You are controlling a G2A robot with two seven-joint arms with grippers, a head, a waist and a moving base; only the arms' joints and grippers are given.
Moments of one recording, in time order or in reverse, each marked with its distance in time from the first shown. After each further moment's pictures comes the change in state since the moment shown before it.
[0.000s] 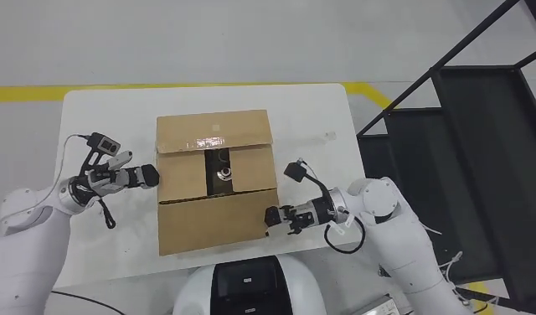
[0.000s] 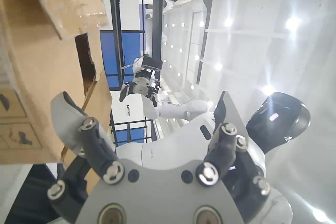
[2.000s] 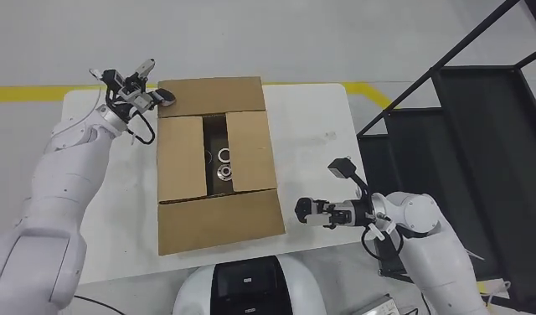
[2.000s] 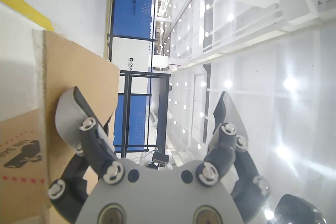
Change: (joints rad) left arm -0.710 -0.240 0.442 0.830 0.048 -0.153 0.453; right arm -0.171 0.104 0.170 -0.061 0.140 -0.070 -0.103
